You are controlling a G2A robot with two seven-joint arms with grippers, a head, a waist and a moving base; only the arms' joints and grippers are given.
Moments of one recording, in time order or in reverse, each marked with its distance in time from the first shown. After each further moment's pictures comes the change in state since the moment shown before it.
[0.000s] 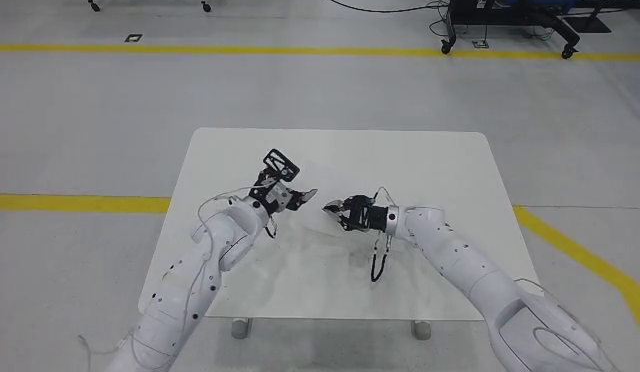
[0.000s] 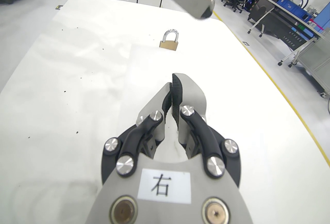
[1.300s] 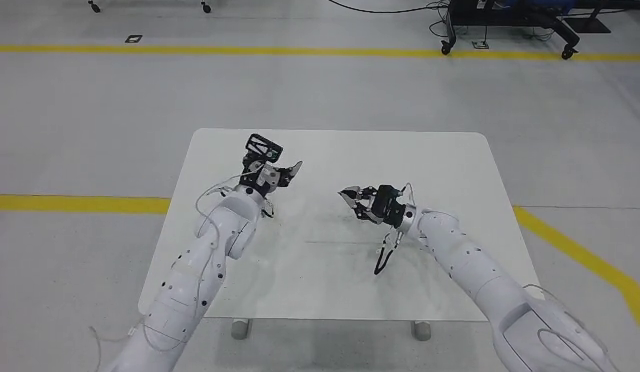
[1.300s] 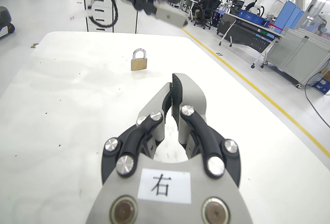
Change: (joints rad) left arm -0.012 -0.040 -0.086 0.064 0.039 0.206 0.166; right arm -0.024 0.015 0.062 0.054 0.121 0.042 -0.106
